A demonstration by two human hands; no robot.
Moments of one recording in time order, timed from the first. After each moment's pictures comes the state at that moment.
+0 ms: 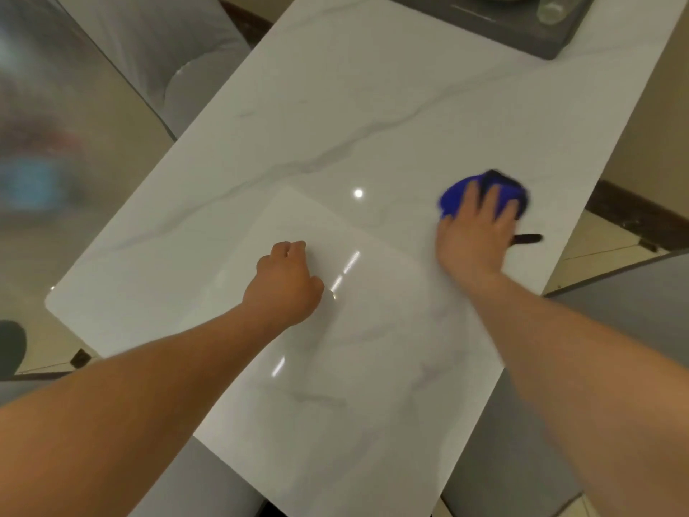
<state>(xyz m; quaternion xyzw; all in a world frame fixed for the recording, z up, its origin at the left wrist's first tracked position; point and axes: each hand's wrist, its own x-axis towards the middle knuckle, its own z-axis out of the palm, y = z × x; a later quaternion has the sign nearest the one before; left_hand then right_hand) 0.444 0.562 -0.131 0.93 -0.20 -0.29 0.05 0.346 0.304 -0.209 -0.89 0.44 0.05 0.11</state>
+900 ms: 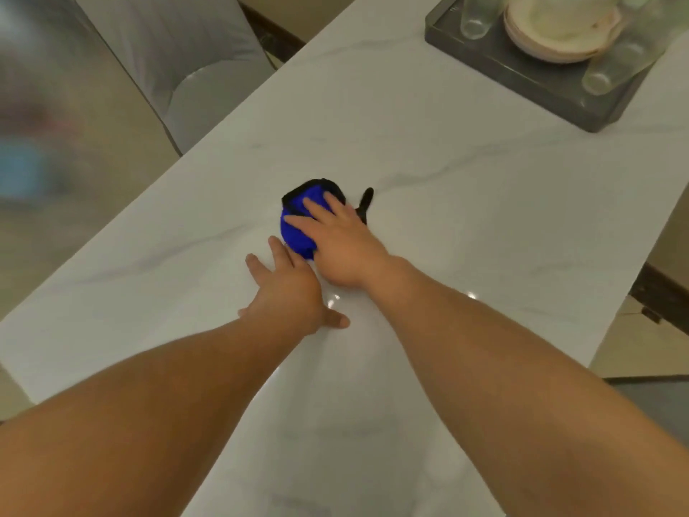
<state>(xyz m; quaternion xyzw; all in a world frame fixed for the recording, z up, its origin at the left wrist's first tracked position) 0.534 0.507 -0.194 0.91 -0.19 -0.34 -0.13 0.537 0.376 -0.197 -0.98 -0.02 0.11 0.19</state>
